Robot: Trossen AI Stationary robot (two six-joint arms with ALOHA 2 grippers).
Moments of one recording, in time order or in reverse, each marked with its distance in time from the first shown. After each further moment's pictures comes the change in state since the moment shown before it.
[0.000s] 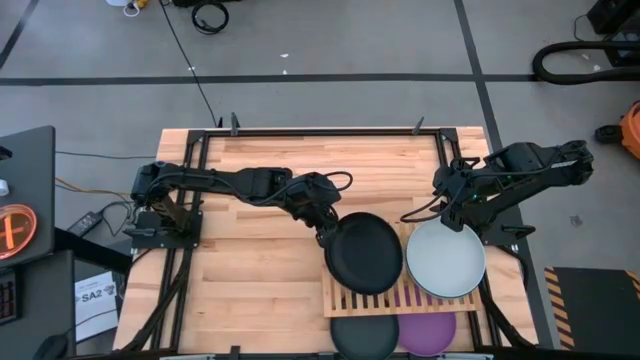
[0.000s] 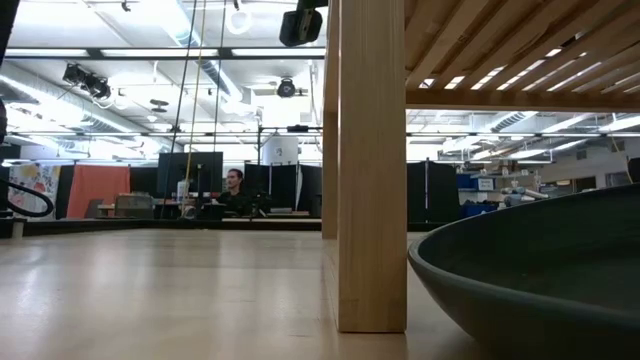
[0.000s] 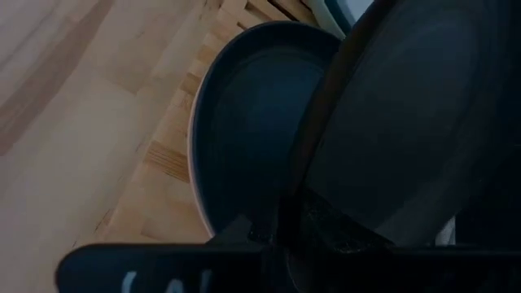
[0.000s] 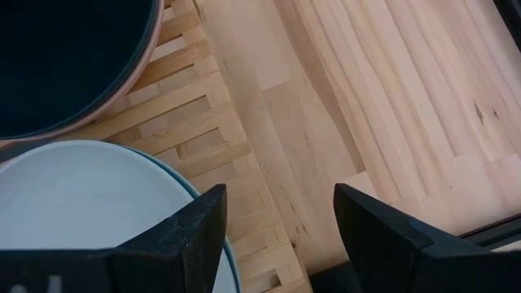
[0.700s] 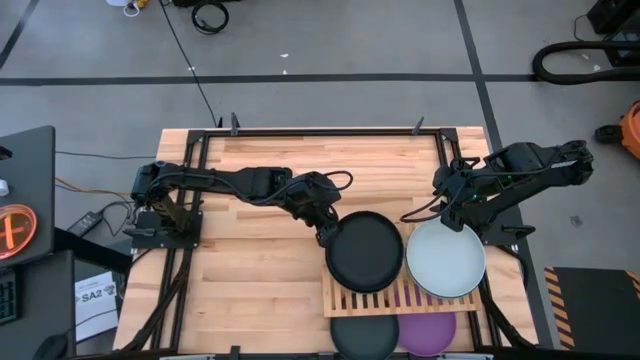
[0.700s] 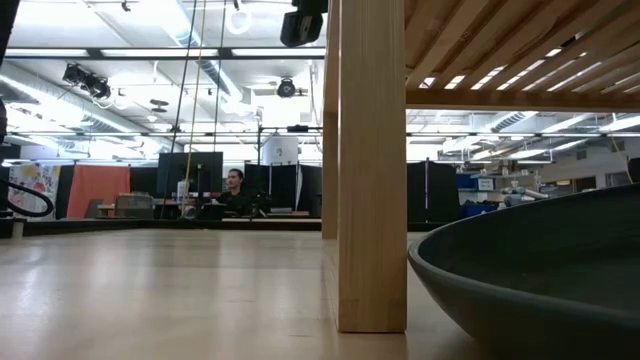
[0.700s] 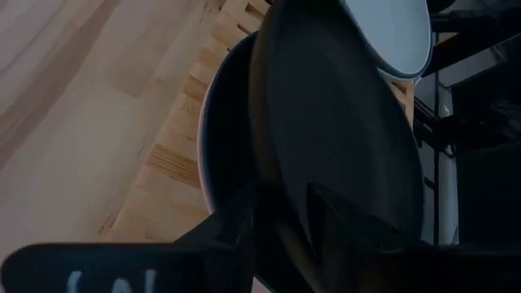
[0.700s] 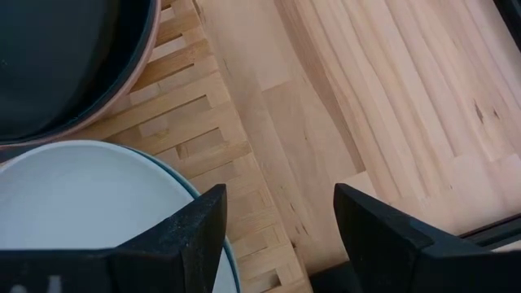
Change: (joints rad) left arm 0.000 0.000 0.000 0.000 -0.002 0.014; right arm 0.000 0.000 0.000 0.000 0.000 0.000
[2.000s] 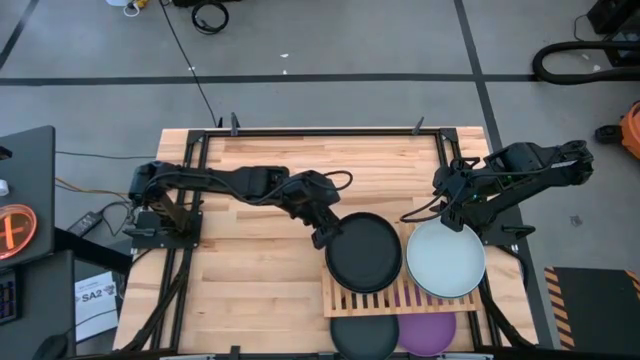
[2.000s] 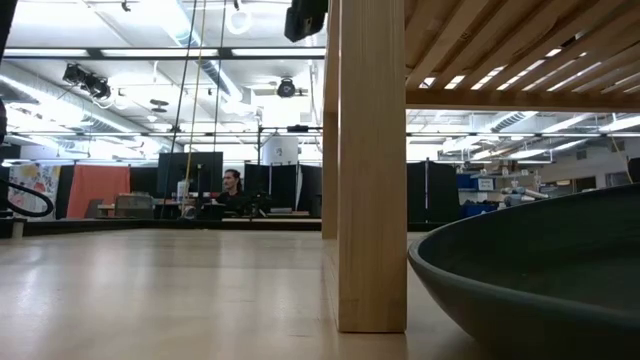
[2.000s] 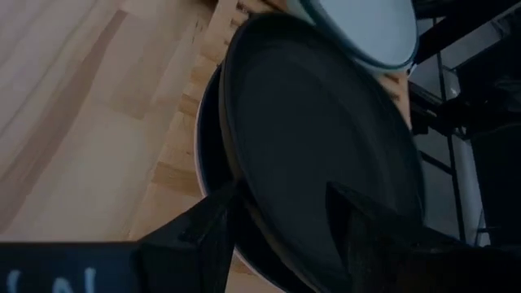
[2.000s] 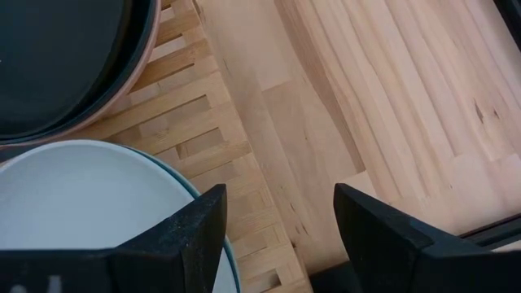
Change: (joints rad) left arm 0.000 -0.021 0.000 0.001 -0.013 0.125; right arm 0.000 0.000 0.000 0.000 0.000 0.000
